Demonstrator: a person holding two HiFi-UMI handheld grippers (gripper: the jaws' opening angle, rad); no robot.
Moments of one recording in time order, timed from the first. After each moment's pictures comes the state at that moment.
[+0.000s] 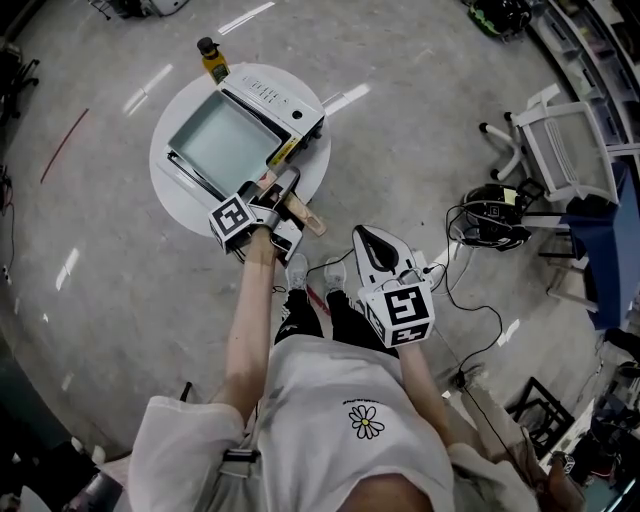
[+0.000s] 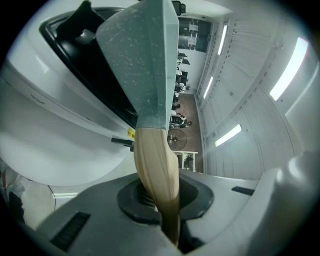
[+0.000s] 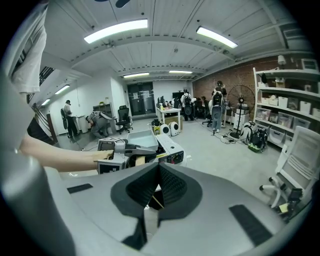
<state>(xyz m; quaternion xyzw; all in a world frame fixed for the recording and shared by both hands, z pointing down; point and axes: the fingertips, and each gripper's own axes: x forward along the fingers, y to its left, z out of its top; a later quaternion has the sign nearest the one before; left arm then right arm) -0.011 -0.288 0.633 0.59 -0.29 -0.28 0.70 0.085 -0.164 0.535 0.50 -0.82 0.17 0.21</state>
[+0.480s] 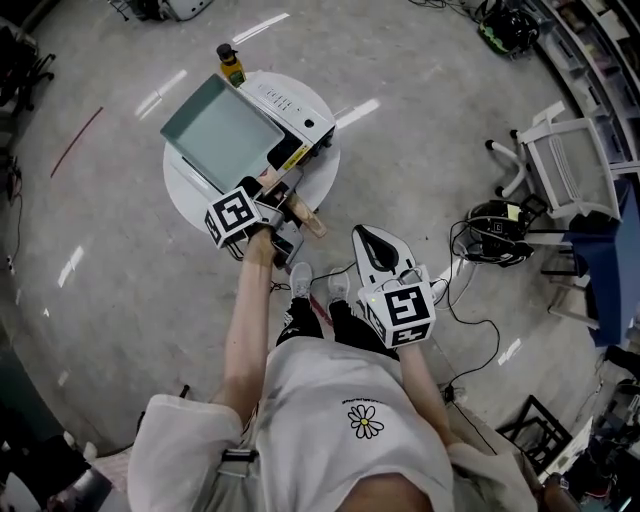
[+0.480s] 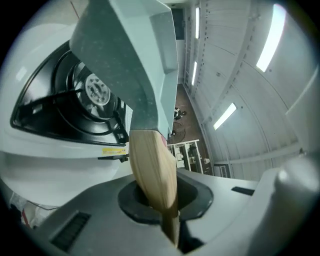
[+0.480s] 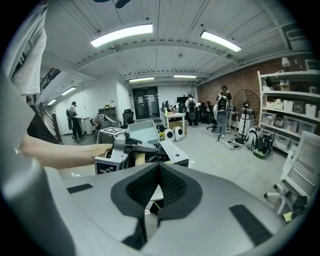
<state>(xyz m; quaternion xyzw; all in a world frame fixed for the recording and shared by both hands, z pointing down) -0.025 -0.295 0.590 0.67 -0.32 -0.19 0.64 0.071 -0.173 0.516 0.48 -0.84 0.15 0.19</state>
